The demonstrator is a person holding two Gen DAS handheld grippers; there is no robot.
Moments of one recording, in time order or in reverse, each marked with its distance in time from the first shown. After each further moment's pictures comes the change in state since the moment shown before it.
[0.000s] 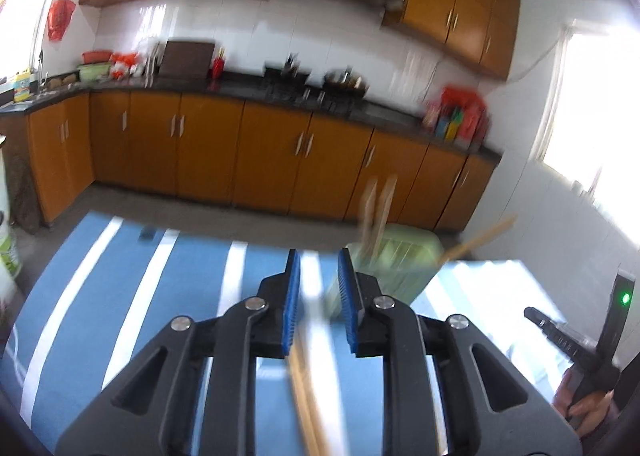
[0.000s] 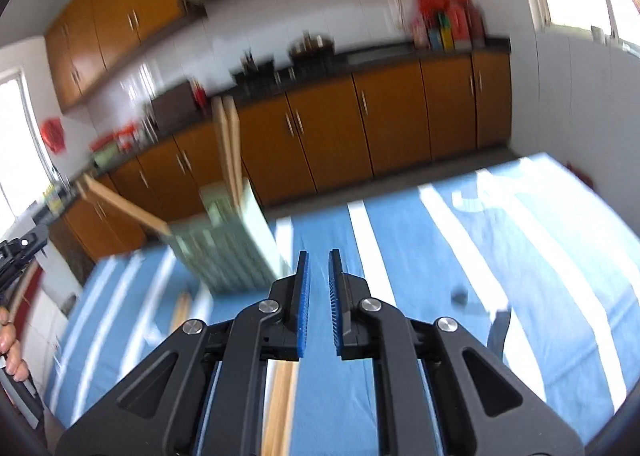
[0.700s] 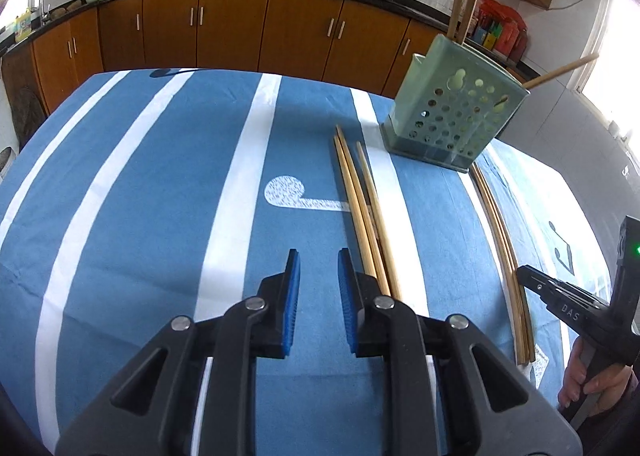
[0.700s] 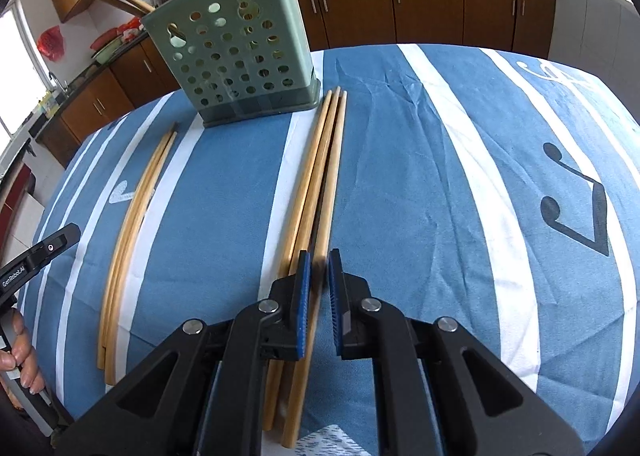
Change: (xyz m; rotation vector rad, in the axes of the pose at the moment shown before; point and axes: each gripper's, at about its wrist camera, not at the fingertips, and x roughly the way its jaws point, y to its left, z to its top) left arm 0.056 0.034 -0.120 -0.045 0.334 0.048; right arm 0.077 0.042 -0.085 -0.113 0.290 0.018
